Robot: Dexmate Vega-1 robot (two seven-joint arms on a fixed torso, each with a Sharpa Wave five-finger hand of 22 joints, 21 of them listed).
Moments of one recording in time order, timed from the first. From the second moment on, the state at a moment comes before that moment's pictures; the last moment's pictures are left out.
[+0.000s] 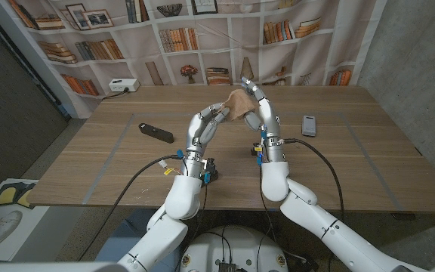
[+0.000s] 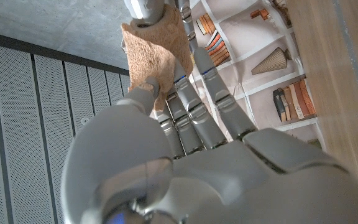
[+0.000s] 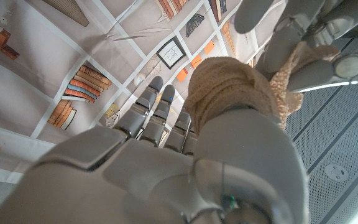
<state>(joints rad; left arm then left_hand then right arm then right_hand) 1.25 0.34 0.47 -1.82 -0.08 -0.56 0.40 1.12 0.13 0.52 -0.20 0.18 0.88 -0.04 0.35 0.30 0.85 -0.16 0.45 0.55 1.01 -0.24 0.44 0.28 0.81 -0.06 0.60 0.30 -1.03 -0.38 -0.61 -1.71 -0.49 0.28 -0.85 0.98 0.15 0.18 -0.09 0.18 0.32 -0.12 0.21 0.20 0.32 -0.14 0.51 0.26 0.35 -0.04 0.24 0.57 0.45 0.00 0.23 0.18</state>
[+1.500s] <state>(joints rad) 1.24 0.24 0.45 -1.75 -0.05 -0.67 0.43 1.41 0.07 0.43 -0.17 0.18 1.07 0.03 0.42 0.29 0.88 -0.09 0.50 0.61 1.11 -0.22 0.40 0.28 0.74 -0.11 0.87 0.42 -1.01 -0.40 -0.58 -1.67 -0.47 0.30 -0.88 0.98 0.15 0.17 -0.10 0.18 0.32 -0.13 0.21 0.20 0.33 -0.15 0.48 0.27 0.31 -0.04 0.24 0.56 0.43 -0.01 0.22 0.18</state>
